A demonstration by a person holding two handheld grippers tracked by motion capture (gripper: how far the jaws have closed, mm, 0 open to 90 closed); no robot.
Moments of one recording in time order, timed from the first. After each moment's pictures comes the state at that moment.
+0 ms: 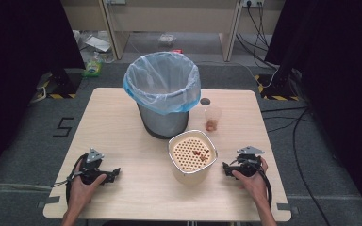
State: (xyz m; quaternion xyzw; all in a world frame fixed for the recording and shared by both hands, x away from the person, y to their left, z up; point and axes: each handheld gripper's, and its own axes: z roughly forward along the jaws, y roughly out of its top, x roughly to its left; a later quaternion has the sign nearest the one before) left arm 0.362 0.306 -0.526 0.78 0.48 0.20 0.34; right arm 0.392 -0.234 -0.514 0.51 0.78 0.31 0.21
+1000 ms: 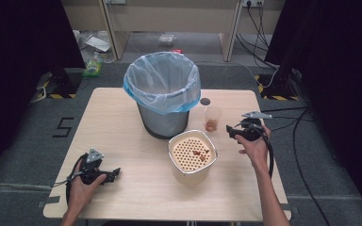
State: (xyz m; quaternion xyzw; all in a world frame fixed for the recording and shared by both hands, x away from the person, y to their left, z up) left arm 0.362 0.306 -0.526 0.78 0.48 0.20 0.34; right arm 0.466 -0.230 -0.426 0.51 0.74 0.37 0.23
